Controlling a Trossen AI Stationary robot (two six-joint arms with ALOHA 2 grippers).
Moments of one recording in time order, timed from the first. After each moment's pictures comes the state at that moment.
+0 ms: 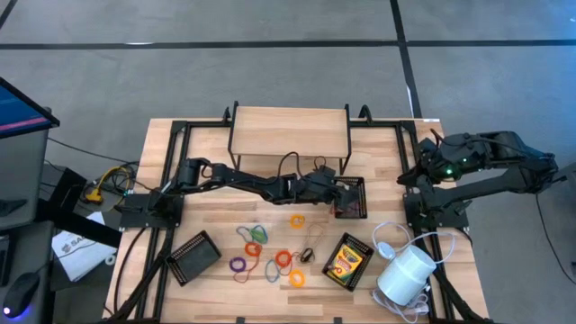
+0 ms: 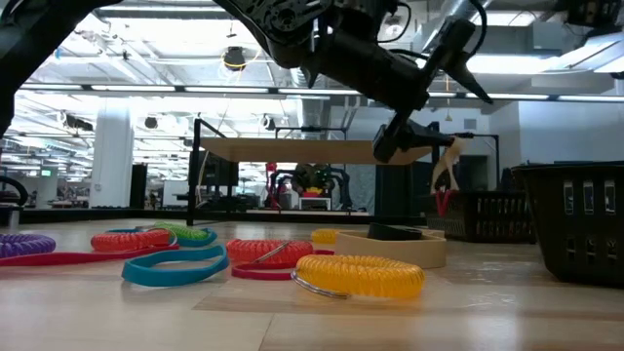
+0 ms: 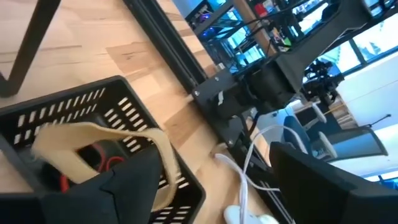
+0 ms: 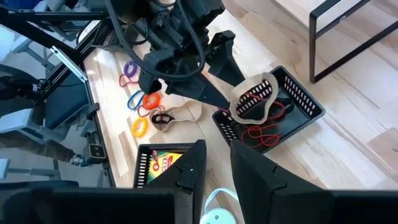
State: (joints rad) left arm -0.02 2.21 1.58 0.31 -0.21 -0.94; right arm 0.05 0.67 1.20 -1.28 0.06 0.72
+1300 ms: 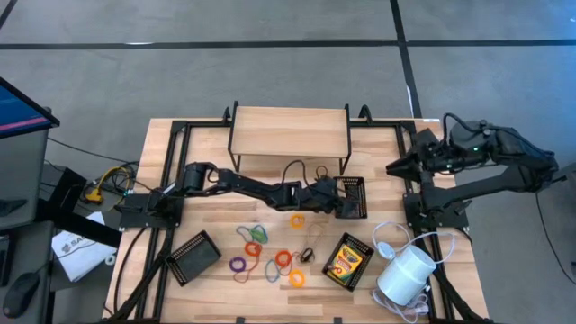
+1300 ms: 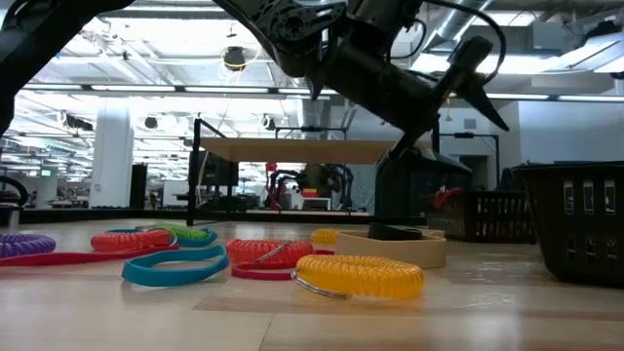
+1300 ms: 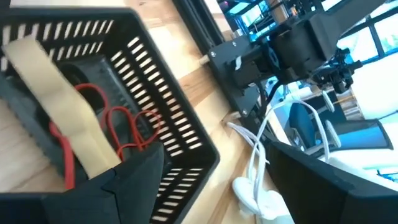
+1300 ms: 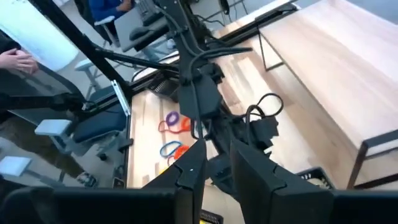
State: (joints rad) left arm -0.05 2.27 1.62 0.24 -0.18 -1.04; right arm 0.05 0.72 1.27 -0.99 0.04 0.46
